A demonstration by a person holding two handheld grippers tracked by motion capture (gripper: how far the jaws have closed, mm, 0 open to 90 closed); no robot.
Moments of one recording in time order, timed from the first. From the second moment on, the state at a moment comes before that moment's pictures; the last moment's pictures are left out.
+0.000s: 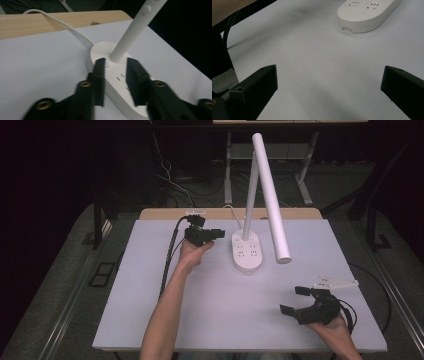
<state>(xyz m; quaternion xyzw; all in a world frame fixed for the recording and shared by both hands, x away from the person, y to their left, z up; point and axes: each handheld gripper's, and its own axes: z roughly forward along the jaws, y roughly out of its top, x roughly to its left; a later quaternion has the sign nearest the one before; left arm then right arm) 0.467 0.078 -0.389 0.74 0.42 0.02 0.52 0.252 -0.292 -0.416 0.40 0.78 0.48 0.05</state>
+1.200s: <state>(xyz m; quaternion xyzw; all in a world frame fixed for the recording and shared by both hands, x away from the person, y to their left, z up) 0.374 0.148 -0.381 0.76 0.37 0.04 0.53 0.252 -0.290 -0.417 0.40 0.78 0.48 0.05</state>
